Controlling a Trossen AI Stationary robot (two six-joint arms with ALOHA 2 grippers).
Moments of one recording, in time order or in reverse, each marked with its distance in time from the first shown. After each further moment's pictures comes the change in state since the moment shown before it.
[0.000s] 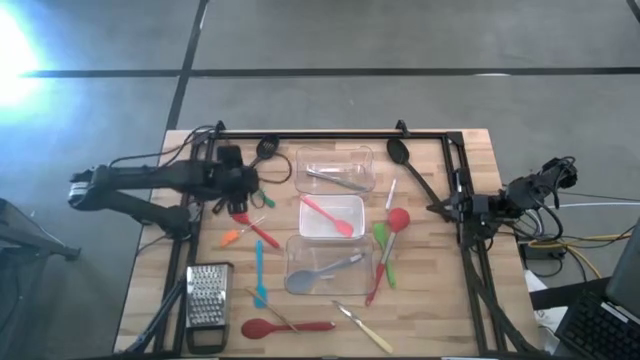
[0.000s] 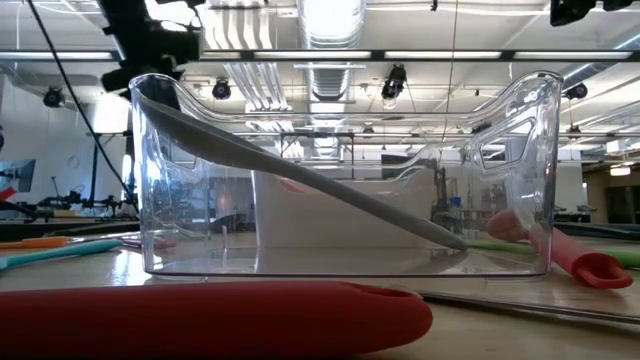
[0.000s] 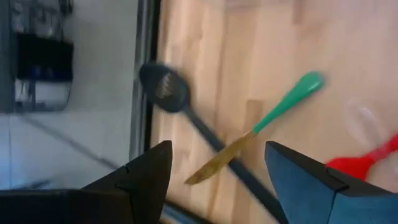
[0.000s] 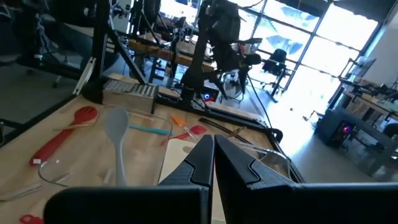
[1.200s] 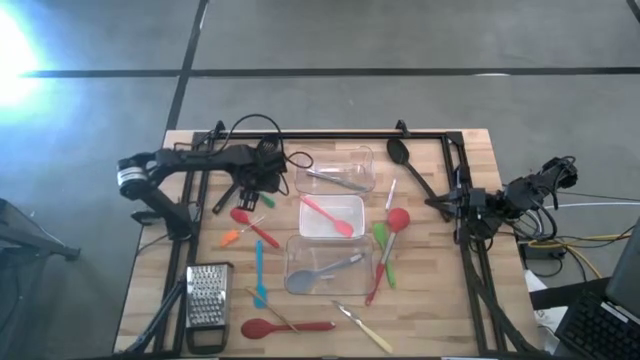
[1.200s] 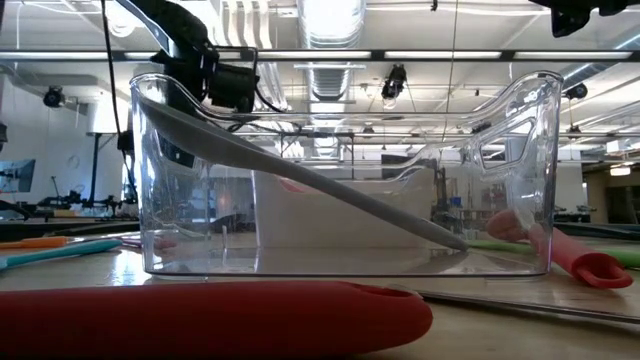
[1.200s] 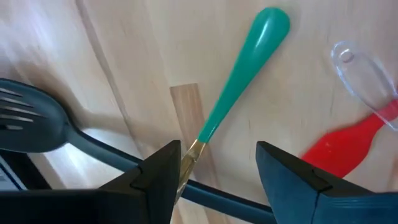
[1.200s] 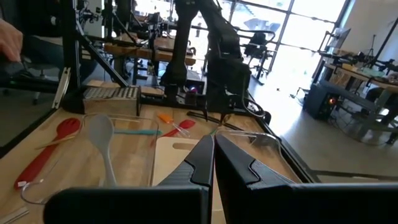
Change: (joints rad) left arm 0.299 0.416 0.007 0.096 0.361 0.439; right arm 0.000 0.013 0.000 -0.001 0.098 0.127
